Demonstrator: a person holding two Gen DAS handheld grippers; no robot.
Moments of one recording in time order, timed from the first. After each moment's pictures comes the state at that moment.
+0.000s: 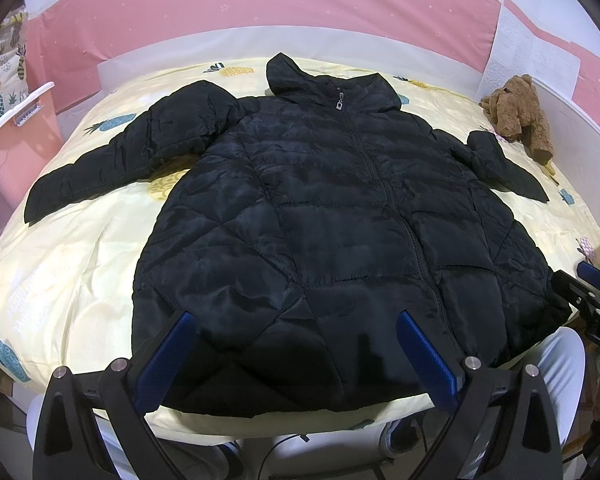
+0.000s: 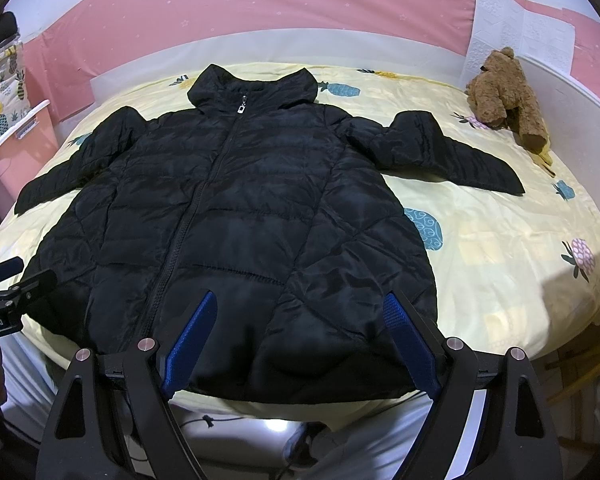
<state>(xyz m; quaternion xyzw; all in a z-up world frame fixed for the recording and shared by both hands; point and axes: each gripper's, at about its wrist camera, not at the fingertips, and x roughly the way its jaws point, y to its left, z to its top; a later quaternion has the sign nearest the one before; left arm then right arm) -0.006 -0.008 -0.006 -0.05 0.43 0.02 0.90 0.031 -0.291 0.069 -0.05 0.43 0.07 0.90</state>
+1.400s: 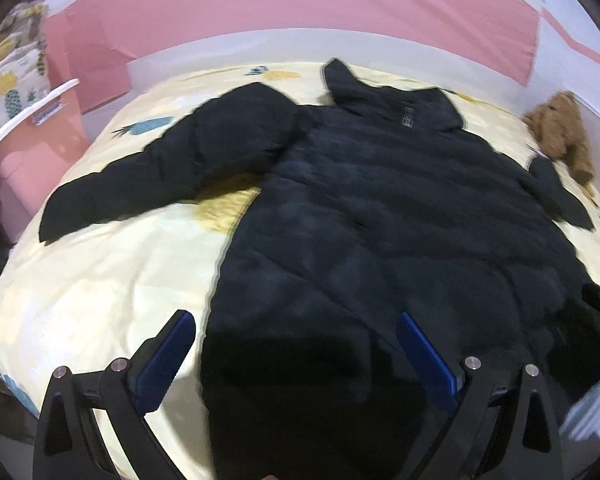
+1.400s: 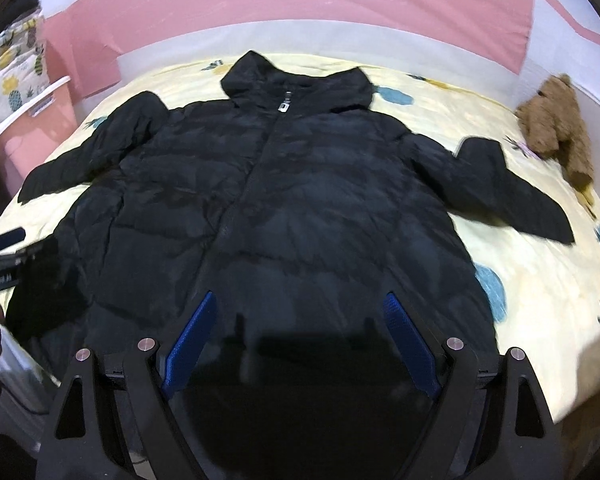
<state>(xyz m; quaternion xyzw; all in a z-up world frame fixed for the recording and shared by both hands) 0.056 0.069 -0.025 -0.05 0.42 0.09 0.90 0.115 -0.238 0.045 -0.09 0.44 0.14 0.88</state>
